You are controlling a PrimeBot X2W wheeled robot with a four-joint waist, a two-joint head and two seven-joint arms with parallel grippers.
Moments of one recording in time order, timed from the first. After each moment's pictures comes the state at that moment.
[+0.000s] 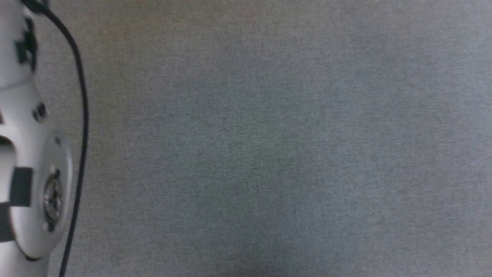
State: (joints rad) left arm -1.58 0.18 -0.02 0.48 -0.55 0.05 -0.06; right arm -1.61 -0.34 0.24 0.57 -0.17 0.13 0.04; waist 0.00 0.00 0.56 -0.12
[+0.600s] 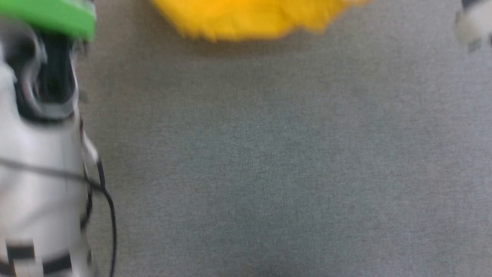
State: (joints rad) left arm -0.86 0.22 -0.01 -0.01 -0.71 -0.01 0.16; right arm -0.92 -0.43 0.20 0.04 0.10 0.13 0.13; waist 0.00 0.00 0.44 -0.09
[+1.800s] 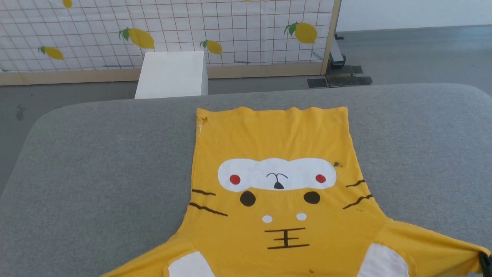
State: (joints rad) left arm 0.55 0.25 0.09 -0.47 -0.81 0.14 0.37; right arm 0.46 -0.05 -0.35 -0.48 0.21 0.13 0.44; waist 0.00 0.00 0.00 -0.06
